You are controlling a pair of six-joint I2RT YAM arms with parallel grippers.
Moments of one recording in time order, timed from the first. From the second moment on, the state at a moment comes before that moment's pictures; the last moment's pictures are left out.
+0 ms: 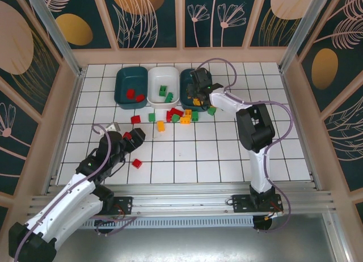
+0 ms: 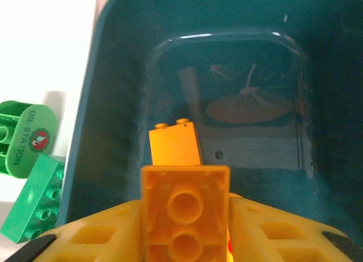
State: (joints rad) left arm -0.50 0.67 0.44 -0.36 -0.11 -0.98; right arm 0.52 2.11 1.63 -0.31 0.16 0.42
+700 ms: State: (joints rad) left arm -0.53 1.35 0.82 -0.32 -0.02 -0.72; right arm 0.59 1.56 1.13 -0.22 0.12 0.47
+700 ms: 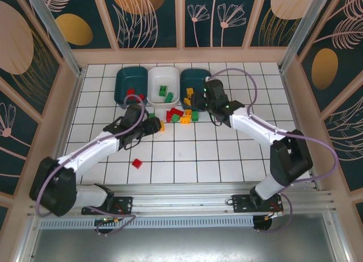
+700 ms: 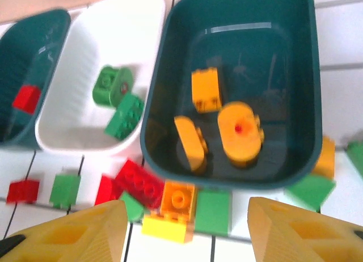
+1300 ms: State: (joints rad) left arm -0.63 1.79 1.02 -0.35 -0.28 -0.59; right arm 0.52 1.22 0.82 -0.27 0.16 0.52
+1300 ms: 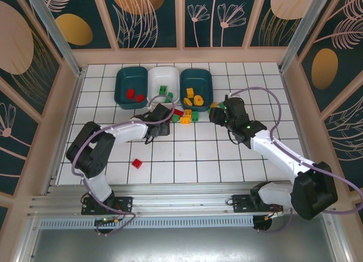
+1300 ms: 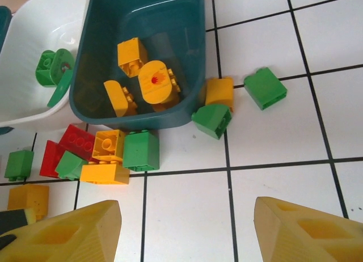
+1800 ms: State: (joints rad) left arm -0.63 1.88 1.10 -0.31 -0.30 -0.53; right arm 0.51 1.21 0.80 -0.28 0.16 0.52
